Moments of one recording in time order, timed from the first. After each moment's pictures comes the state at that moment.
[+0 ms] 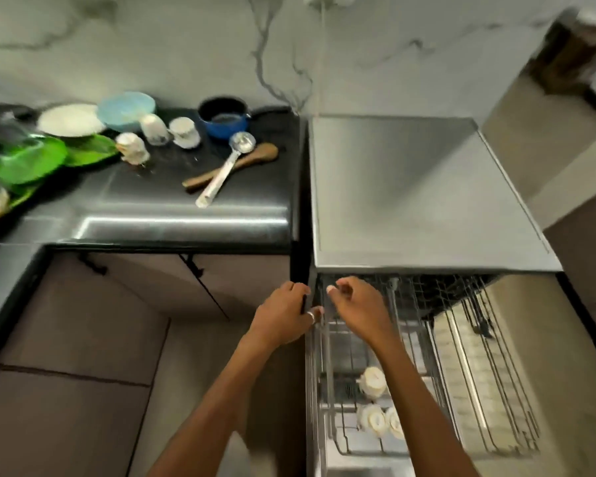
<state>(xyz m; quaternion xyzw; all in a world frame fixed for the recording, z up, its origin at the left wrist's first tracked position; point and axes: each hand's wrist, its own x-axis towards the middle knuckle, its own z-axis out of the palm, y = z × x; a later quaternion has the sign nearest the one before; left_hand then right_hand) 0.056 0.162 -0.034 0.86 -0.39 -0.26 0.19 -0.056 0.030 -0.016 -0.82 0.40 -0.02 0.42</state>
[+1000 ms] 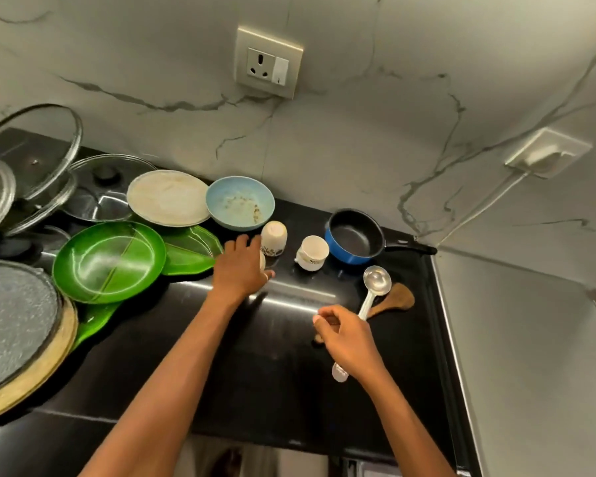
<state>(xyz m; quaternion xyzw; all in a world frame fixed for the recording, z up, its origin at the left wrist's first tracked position) 0.668 0.234 -0.027 0.94 -0.30 -0.08 0.15 0.445 0.120 0.023 -0.83 0.35 0.00 0.43</state>
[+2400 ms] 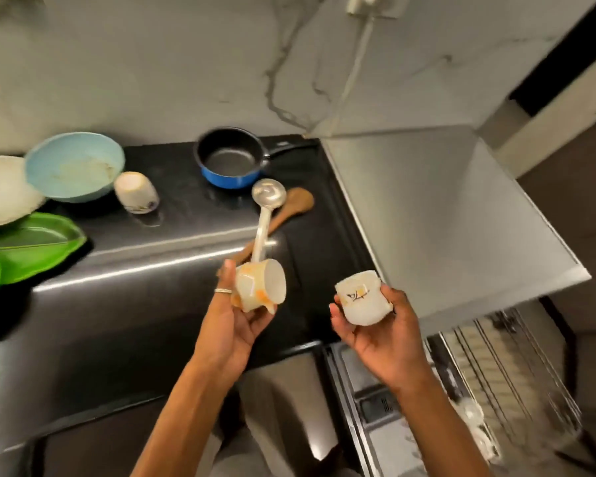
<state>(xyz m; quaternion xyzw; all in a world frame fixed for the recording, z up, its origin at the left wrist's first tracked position) 0.418 0.215 0.033 0.45 0.07 -0.54 0.71 0.220 0.089 0.030 -0.14 0.42 -0.24 0.87</state>
